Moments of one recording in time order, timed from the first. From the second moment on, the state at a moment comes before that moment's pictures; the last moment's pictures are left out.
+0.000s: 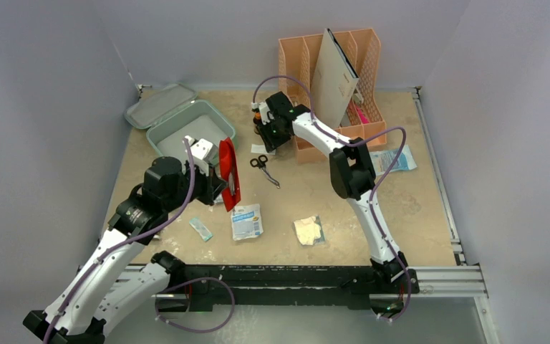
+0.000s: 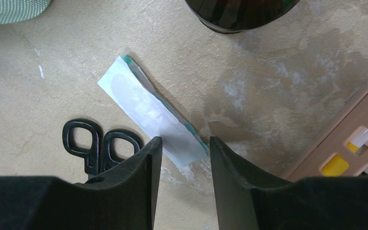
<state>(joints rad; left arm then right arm) -0.52 0.71 0.87 -0.59 0.18 -0.17 0.57 2.48 2.18 -0.74 -0.16 -0.07</state>
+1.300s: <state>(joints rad) -0.52 0.80 0.87 -0.62 0.14 -0.18 0.57 1.92 1.53 -0.54 -0.16 0.13</state>
